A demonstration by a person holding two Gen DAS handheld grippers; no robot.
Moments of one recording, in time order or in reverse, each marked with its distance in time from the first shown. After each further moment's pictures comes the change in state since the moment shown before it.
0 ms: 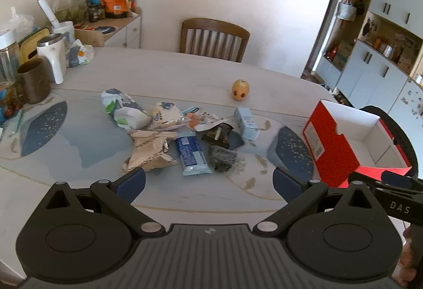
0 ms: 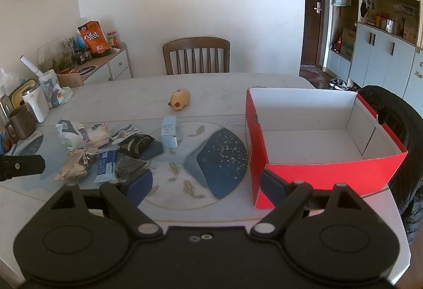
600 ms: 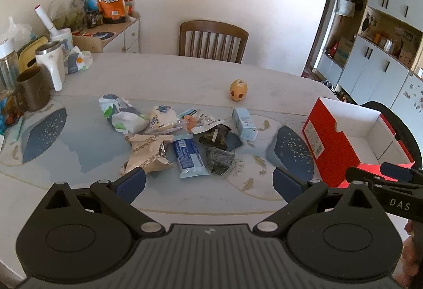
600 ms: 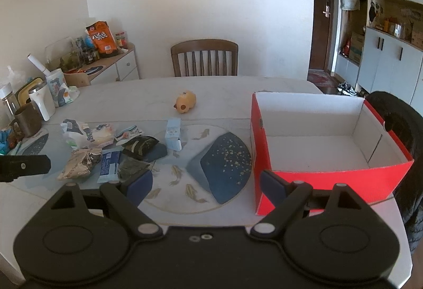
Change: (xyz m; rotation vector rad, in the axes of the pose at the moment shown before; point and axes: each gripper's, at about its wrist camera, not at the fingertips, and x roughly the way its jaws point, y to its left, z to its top) left arm 0.002 -0.015 -0.001 0.032 -0.014 0.028; right arm 0.004 -0.008 0.003 -0.036 -0.019 0.044
